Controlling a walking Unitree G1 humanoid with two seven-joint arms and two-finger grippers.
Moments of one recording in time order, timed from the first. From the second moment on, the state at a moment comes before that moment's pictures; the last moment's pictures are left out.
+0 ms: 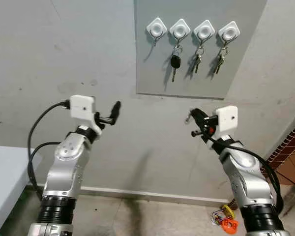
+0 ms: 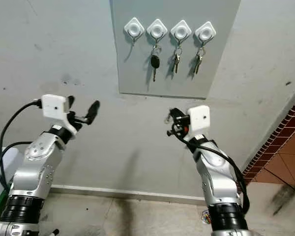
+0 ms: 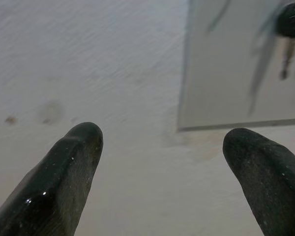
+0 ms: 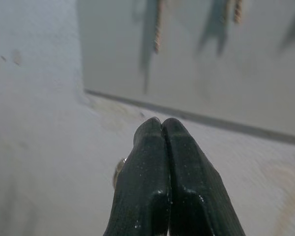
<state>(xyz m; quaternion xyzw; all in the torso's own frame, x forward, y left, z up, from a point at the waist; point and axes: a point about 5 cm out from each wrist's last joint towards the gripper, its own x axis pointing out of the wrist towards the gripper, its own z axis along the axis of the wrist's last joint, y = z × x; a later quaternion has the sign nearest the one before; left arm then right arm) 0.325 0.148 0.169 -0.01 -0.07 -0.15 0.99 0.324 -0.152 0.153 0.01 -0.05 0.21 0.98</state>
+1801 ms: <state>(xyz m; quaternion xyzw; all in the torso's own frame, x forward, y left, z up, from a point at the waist) 0.344 0.170 0.207 0.03 -0.10 -0.18 0.98 0.354 -0.069 0.202 0.10 -0.14 0.29 0.94</state>
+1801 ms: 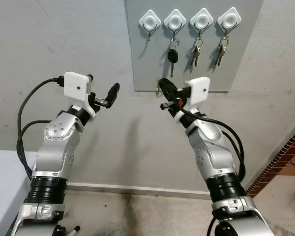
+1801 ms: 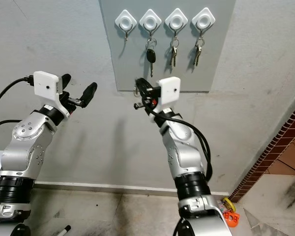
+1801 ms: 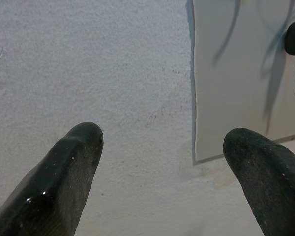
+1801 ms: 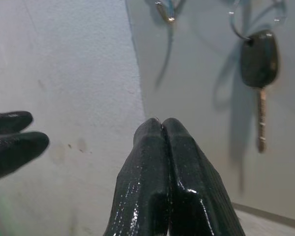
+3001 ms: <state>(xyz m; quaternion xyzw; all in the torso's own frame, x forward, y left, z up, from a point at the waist) 0.351 0.145 0.230 0.05 -0.14 -0.25 0.96 0.386 -0.038 0.241 0.19 -0.17 0.29 0.92</state>
